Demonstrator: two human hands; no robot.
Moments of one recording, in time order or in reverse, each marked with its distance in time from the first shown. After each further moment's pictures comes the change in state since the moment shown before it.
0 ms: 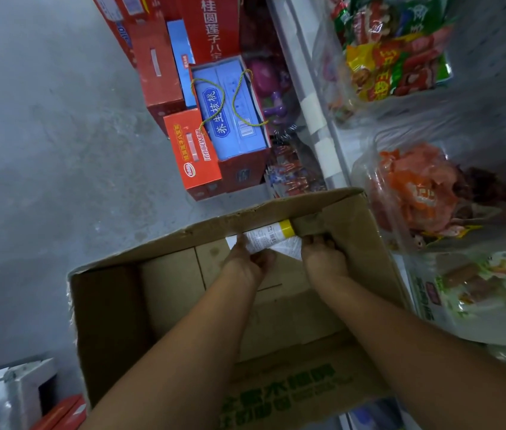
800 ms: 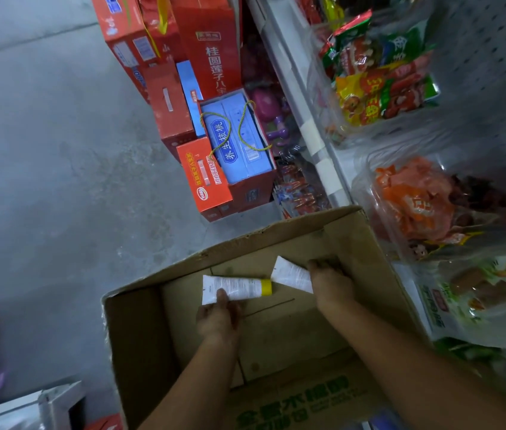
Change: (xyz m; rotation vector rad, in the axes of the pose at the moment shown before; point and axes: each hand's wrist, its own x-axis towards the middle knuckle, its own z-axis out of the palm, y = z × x) left_hand -0.013 0.004 -0.105 0.060 0.234 0.421; right_hand -0.031 -0.007 -0.020 0.050 -0.183 0.022
